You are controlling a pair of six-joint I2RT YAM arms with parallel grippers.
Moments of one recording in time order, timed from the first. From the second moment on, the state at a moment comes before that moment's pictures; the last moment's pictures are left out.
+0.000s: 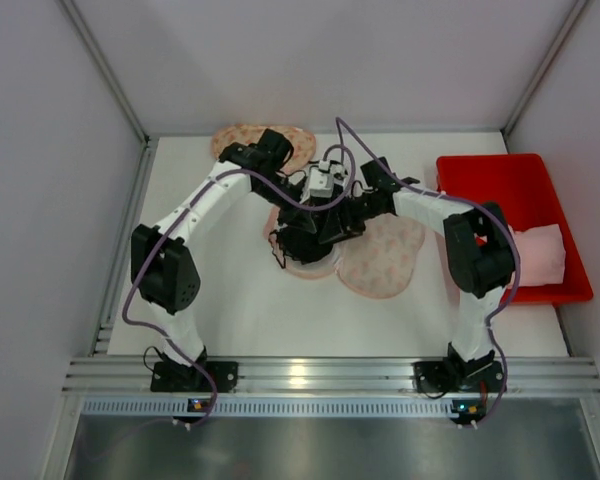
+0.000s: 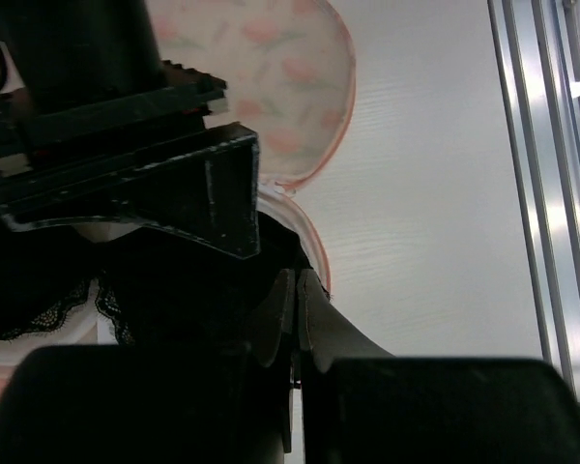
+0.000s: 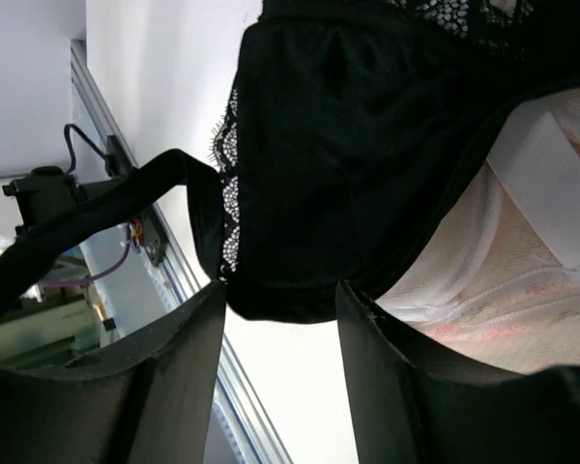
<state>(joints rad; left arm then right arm) -0.51 1.81 1.70 -1.12 0.86 1.02 0.44 1.94 1.36 -0.44 -0.86 0.27</state>
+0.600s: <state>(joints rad) -0.47 2.03 1.81 -0.85 0.91 0.73 0.32 1.77 1.22 -0.41 -0.83 0.28</state>
